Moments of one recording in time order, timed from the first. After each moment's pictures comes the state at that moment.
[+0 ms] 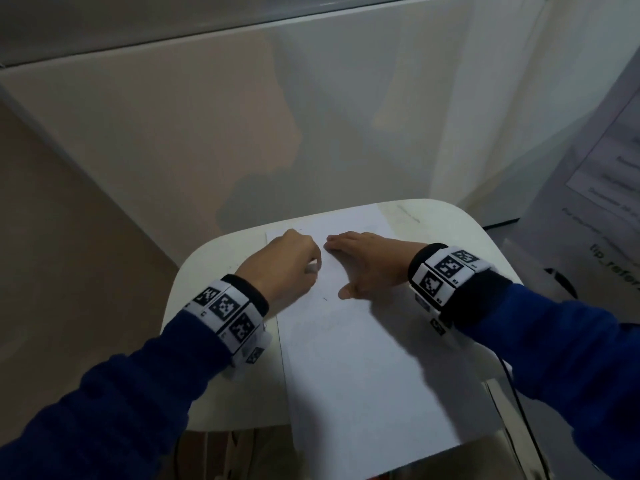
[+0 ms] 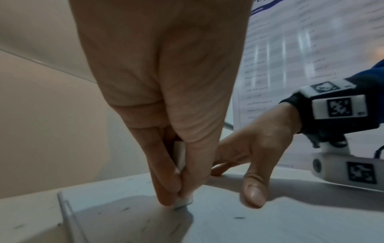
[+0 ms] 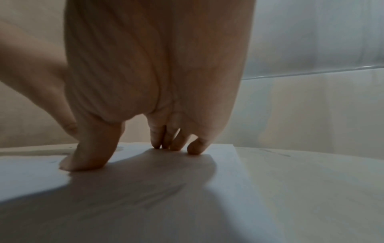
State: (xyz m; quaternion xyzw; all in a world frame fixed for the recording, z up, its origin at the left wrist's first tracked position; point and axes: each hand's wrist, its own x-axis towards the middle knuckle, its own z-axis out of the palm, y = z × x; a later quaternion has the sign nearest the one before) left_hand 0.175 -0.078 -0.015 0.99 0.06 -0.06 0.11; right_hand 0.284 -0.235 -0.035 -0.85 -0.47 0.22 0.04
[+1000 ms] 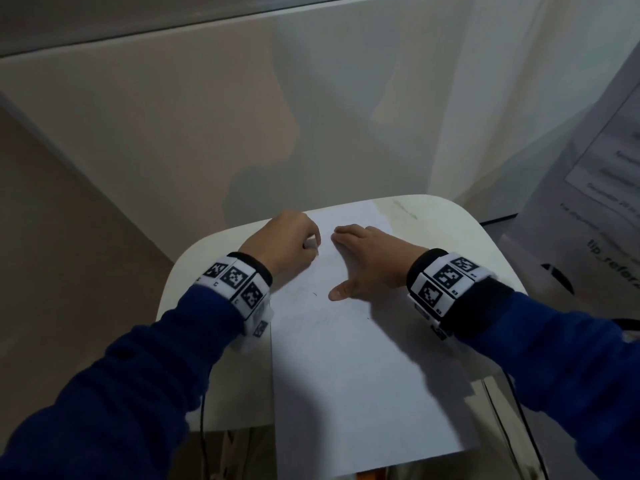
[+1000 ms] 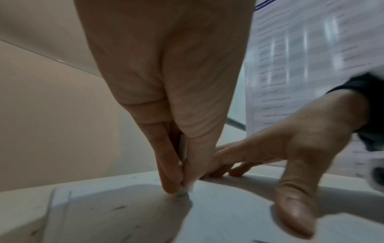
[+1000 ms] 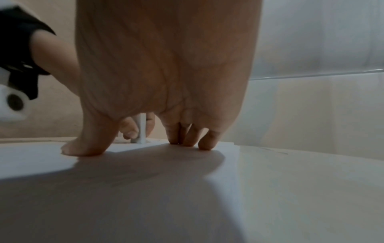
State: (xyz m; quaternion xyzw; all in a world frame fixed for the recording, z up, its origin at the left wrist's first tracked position) left_hand 0.203 -0.073 -0.013 0.99 0.06 -0.02 0.15; right_hand 0.278 -0.244 -0.037 -0.88 -0.43 0.20 0.06
